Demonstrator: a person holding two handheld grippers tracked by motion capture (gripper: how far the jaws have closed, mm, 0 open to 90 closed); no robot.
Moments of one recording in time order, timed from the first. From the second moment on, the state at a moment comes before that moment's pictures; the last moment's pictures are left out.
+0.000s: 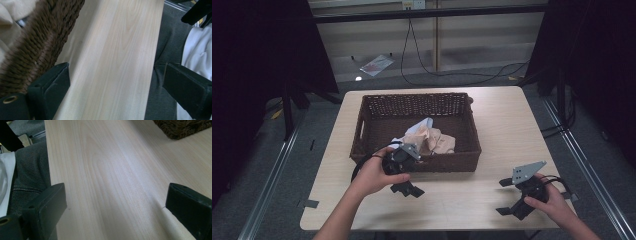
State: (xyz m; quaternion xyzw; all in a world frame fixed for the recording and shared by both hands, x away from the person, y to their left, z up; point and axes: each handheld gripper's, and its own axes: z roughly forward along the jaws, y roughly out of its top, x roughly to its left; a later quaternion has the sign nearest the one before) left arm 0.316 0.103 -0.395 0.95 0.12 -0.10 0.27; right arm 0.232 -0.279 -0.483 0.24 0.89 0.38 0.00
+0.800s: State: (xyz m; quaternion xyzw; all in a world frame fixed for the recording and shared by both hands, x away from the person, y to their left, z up) left arm 0.364 0.110 -0.349 0.94 0.17 -0.08 0.27; right arm 0.232 -0.278 -0.484 0.24 0.90 0.38 0.00
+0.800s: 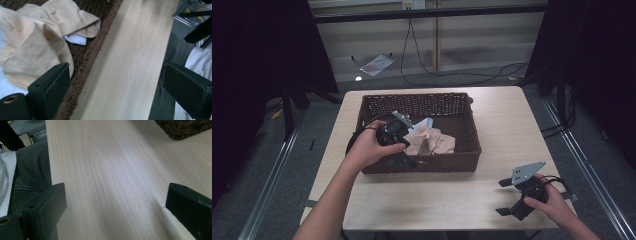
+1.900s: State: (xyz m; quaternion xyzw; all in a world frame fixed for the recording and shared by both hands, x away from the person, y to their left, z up) left arm 0.432 0.099 -0.390 0.93 0.26 -0.03 0.24; right arm 0.232 -0.278 -0.483 0.24 0.89 0.38 0.00
